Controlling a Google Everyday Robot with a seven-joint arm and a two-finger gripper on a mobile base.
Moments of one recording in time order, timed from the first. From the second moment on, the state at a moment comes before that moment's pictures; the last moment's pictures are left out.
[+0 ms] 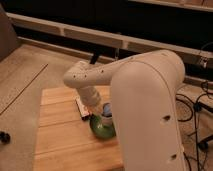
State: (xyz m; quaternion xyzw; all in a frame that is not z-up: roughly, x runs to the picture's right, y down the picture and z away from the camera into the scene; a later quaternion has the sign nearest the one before) arm -0.036 0.127 0.770 -0.19 0.38 0.60 0.68
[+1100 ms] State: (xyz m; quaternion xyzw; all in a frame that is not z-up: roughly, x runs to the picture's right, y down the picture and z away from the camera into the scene) arm -0.053 0.139 0.767 -0.23 0.37 0.58 0.69
